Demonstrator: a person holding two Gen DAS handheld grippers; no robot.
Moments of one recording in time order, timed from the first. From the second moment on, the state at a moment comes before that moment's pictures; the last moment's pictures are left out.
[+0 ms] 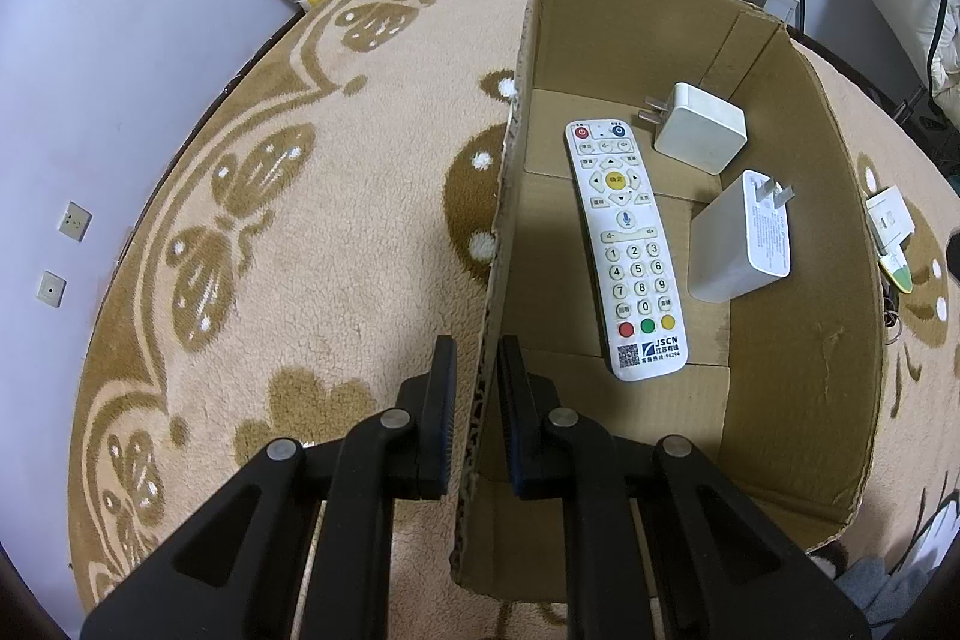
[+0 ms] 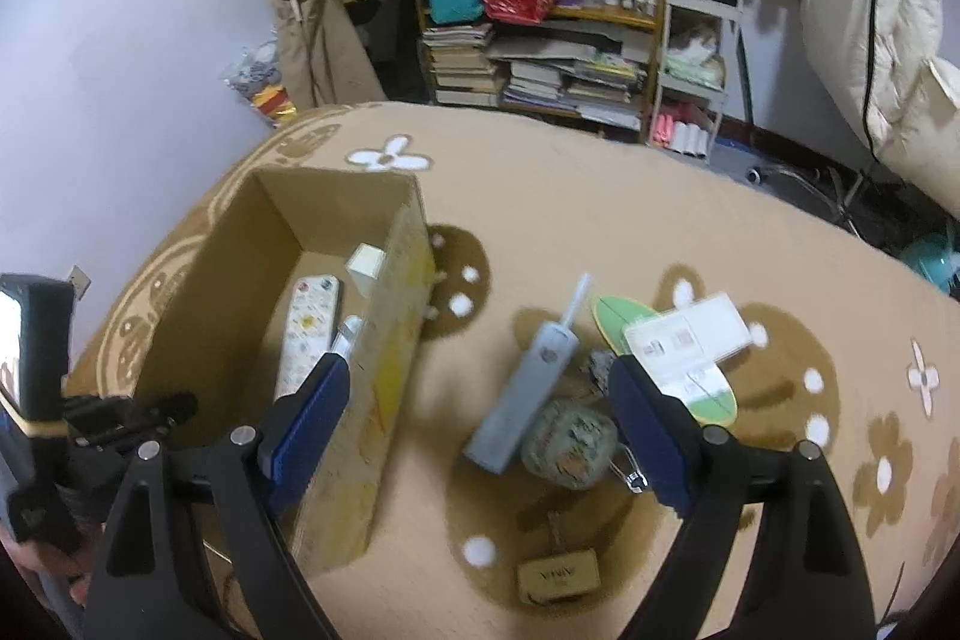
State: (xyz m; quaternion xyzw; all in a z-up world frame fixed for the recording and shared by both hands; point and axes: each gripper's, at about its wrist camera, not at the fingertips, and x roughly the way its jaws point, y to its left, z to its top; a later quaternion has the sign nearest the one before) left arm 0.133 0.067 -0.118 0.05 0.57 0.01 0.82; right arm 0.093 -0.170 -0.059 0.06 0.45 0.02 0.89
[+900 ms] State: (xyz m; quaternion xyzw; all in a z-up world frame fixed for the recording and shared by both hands) left arm 0.133 0.067 -0.117 0.05 0.57 0.01 0.82; right arm 0.048 -0.210 -0.142 0.09 0.53 -0.06 0.84
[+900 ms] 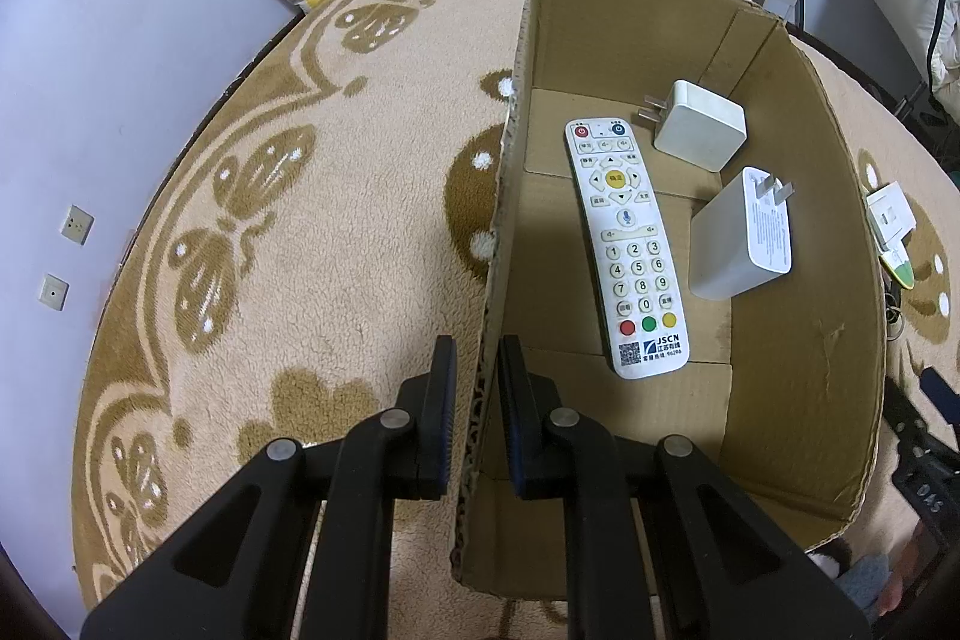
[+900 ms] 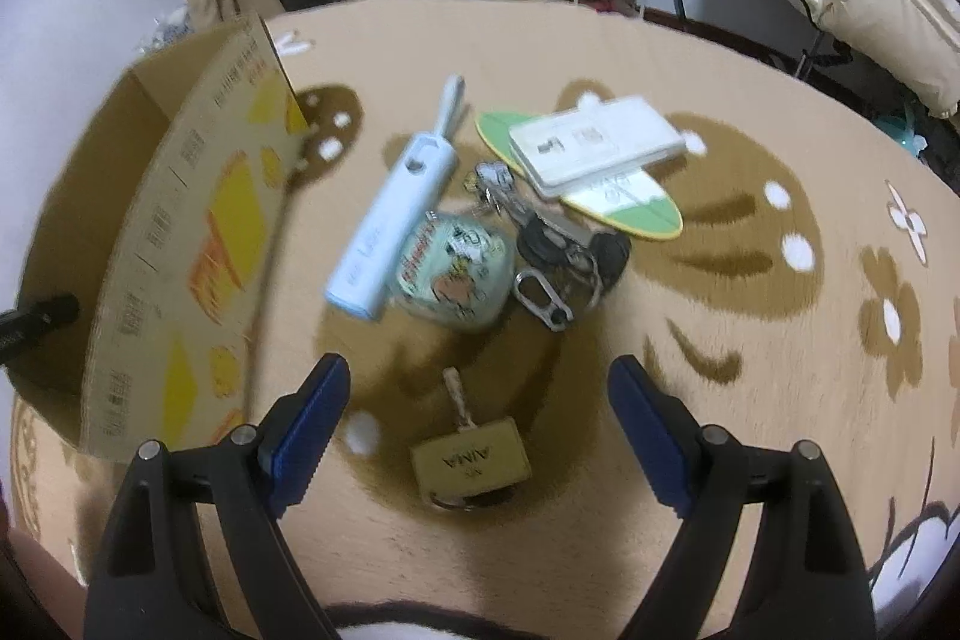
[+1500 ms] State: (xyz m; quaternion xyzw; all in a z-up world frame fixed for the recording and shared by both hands) left arm 0.134 0.068 -0.115 0.06 0.57 0.01 0.82; right arm 0.044 -0.194 -0.187 0.05 0.59 -0.06 0.80
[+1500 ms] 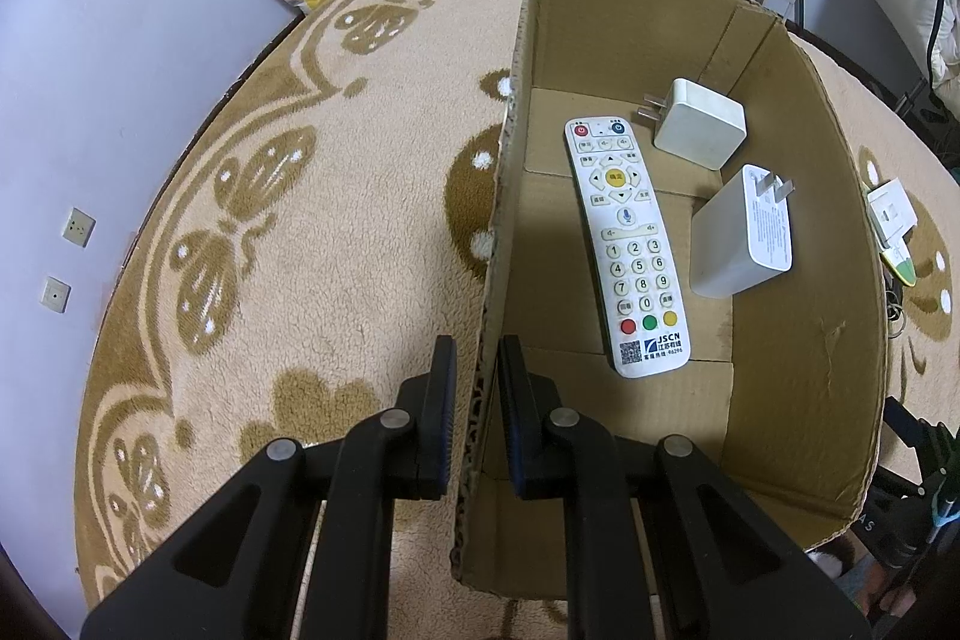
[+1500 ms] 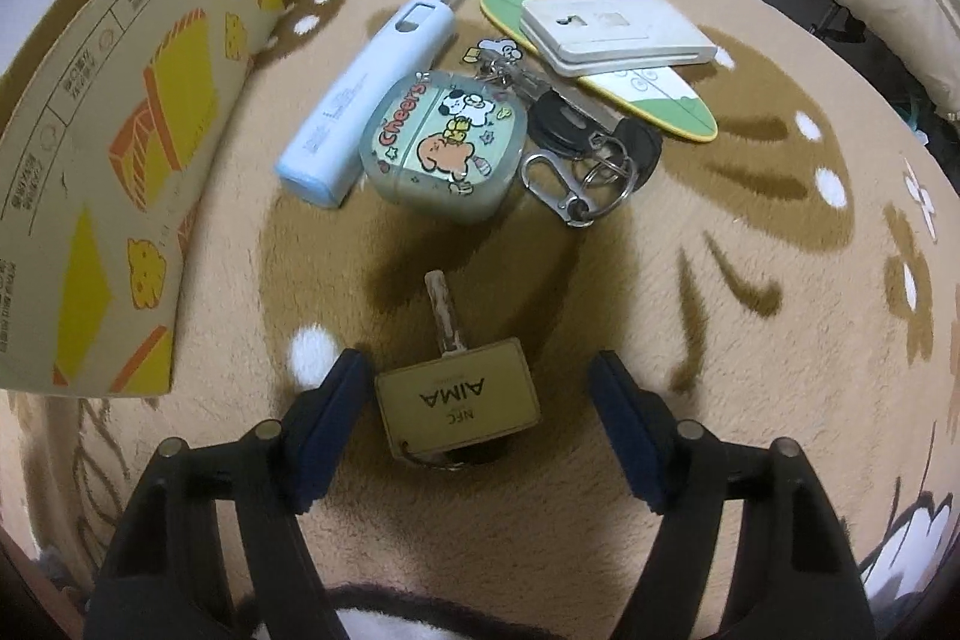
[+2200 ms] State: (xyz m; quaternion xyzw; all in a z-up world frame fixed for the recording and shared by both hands) left arm 0.133 0.068 -0.113 0.06 0.57 0.01 0.82; right arm 0.035 -0.174 -0.179 0.04 0.57 -0.06 0.82
